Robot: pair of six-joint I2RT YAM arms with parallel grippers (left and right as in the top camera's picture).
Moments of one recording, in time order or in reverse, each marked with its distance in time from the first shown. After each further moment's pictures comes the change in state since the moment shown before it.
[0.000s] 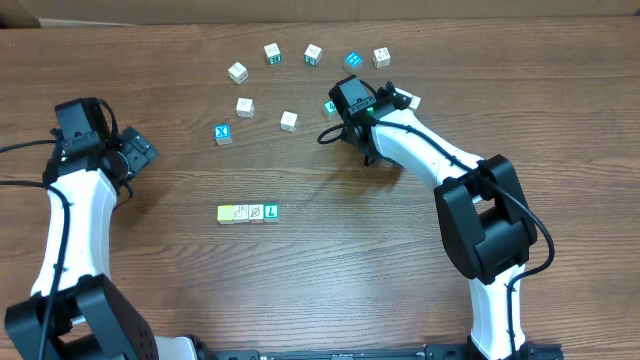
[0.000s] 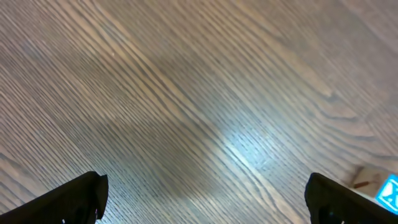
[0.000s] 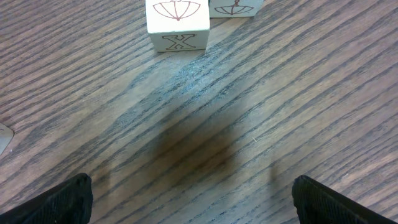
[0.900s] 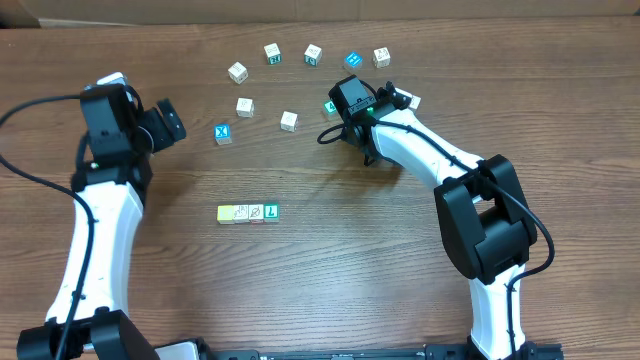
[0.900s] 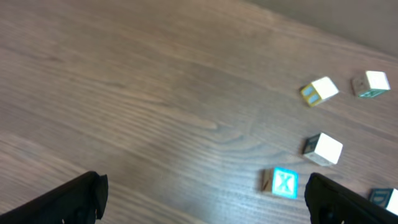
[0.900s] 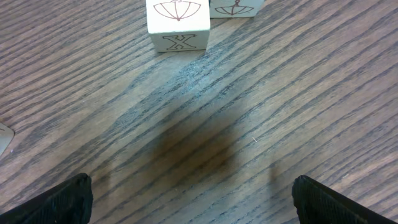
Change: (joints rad) left arm -0.146 -0.112 -0.101 0.327 0.074 0.253; right arm 0.000 0.000 0.000 0.002 0.000 0.000
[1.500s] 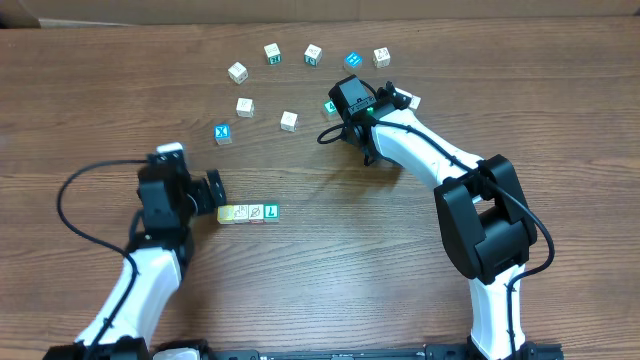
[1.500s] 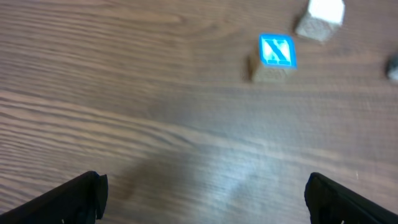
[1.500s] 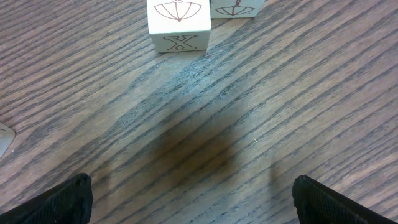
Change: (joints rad) left arm -0.117 -0.160 -0.552 0.379 0.017 0.110; right arm 0.000 0.000 0.000 0.002 0.000 0.000
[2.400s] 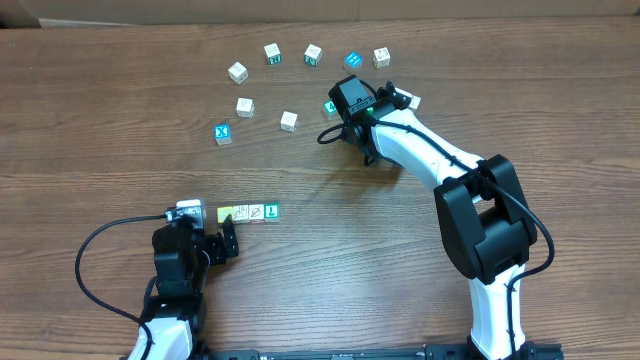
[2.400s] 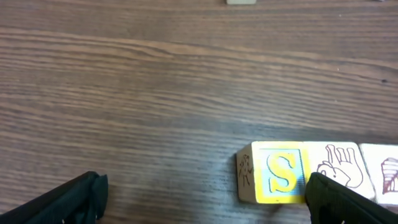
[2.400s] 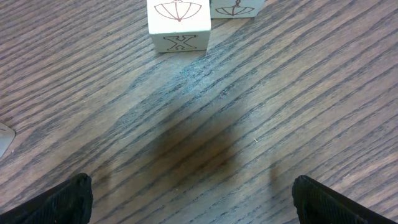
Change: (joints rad) left arm -0.025 -0.286 -0.394 0.181 0.038 0.047; right arm 0.000 0.000 0.000 0.000 0.000 0.000
